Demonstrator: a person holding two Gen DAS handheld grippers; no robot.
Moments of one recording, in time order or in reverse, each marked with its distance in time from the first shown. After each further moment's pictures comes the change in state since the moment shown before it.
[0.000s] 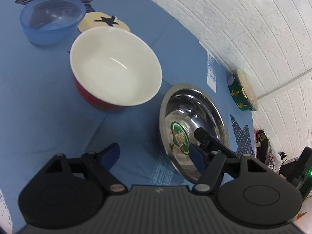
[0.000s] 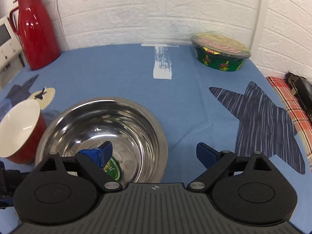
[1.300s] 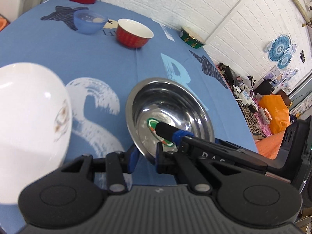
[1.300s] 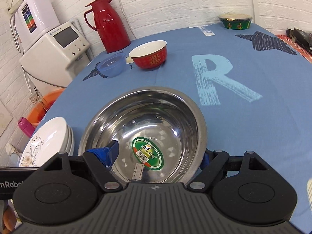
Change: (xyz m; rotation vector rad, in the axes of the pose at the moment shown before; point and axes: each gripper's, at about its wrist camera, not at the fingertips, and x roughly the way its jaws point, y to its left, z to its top) left arm -0.216 0.148 -0.145 0.453 0.069 -0.186; right arm -0.206 0.121 -0.201 0.181 -0.066 0.235
